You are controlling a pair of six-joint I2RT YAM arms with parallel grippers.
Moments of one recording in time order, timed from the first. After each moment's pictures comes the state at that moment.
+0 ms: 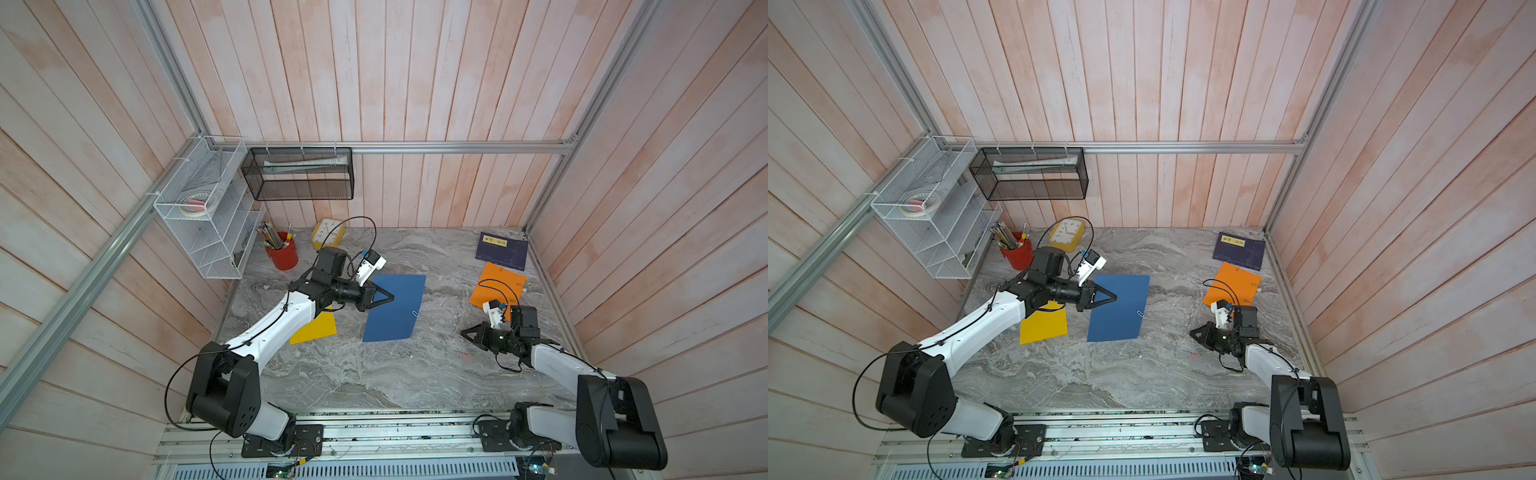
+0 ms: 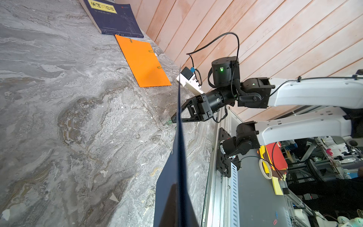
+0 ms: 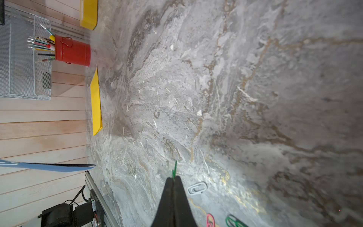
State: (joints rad) left arm -0.41 1.49 1.11 -0.33 0.96 -0.03; right arm -0.02 1.25 0.38 -0.09 -0.72 0.46
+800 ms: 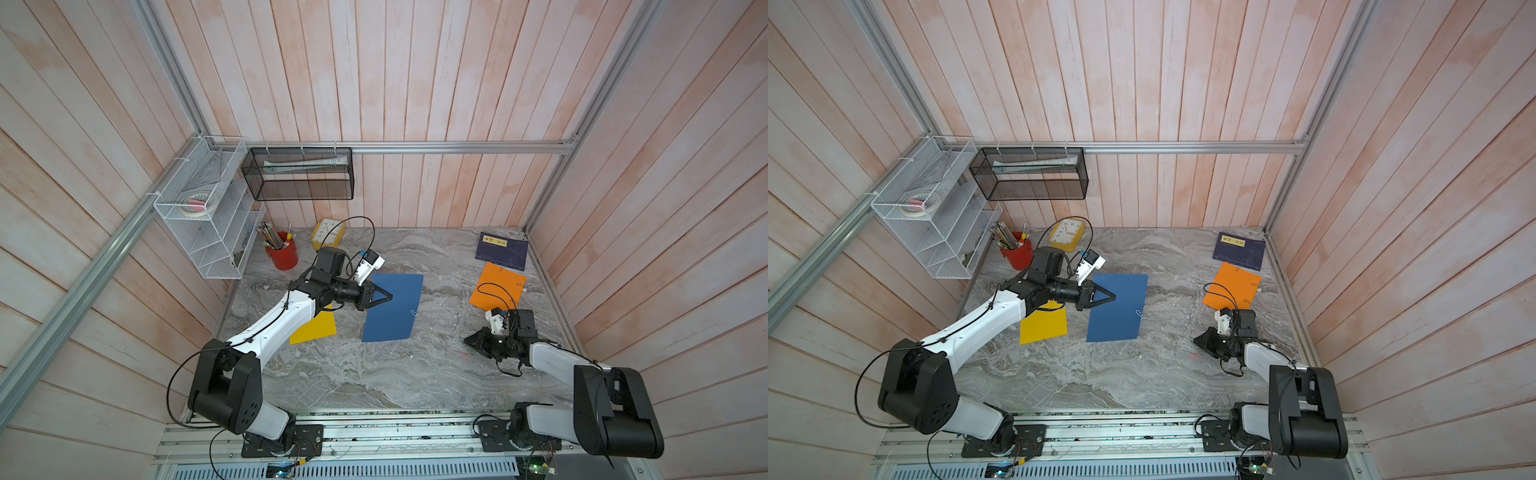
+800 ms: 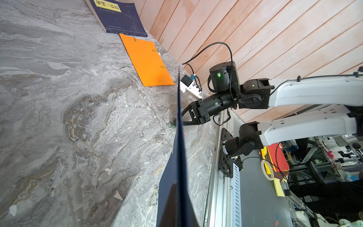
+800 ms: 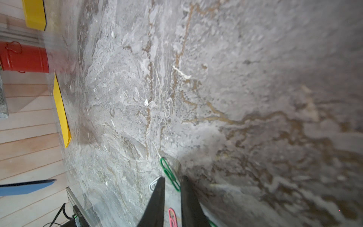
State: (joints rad) left arm -0.39 1.50 1.11 -0.33 0.96 -0.02; right arm -0.02 1.29 0.38 -0.15 -0.60 0.47
